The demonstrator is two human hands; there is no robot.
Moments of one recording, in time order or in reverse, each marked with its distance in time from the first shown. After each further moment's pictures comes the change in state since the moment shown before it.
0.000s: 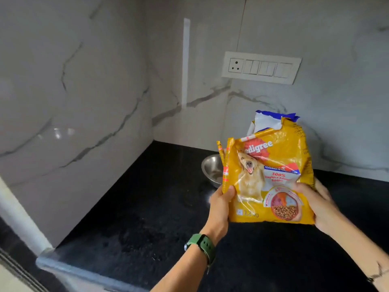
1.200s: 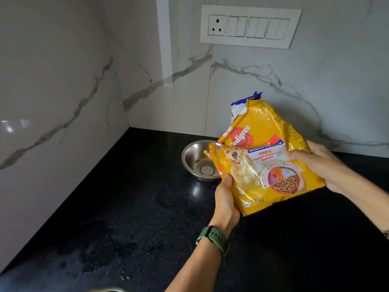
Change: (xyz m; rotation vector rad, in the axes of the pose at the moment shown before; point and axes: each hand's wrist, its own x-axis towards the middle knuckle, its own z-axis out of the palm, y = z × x) left_hand 0.078 -0.052 0.044 -0.412 0.098 -0.252; right_hand 0.077 -0.036 -0.024 -0.331 -0.113 -0.007
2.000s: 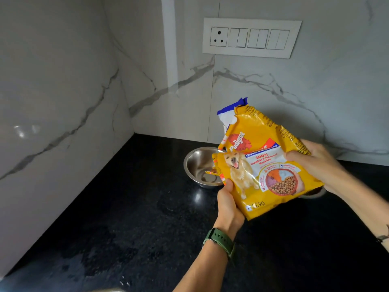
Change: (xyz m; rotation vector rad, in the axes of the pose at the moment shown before) left_hand 0.007 0.000 0.012 -0.102 0.012 -0.042; right_hand 0.013 -0.008 -0.001 -0.137 0.056 -0.170
